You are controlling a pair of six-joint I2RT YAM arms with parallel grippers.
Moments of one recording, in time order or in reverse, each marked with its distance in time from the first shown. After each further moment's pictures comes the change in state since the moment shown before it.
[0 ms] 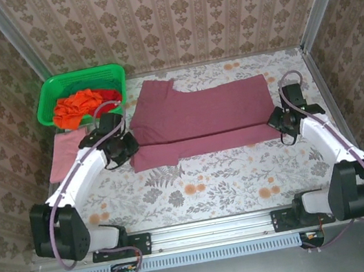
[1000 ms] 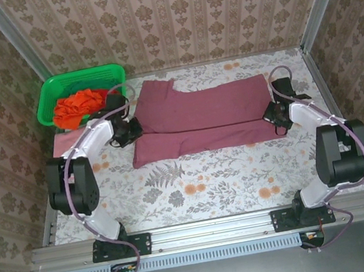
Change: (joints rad) left arm 0.042 0.381 0.260 0.026 0.063 0.187; right arm -0.009 0.285 0.095 0.120 0.041 -0.039
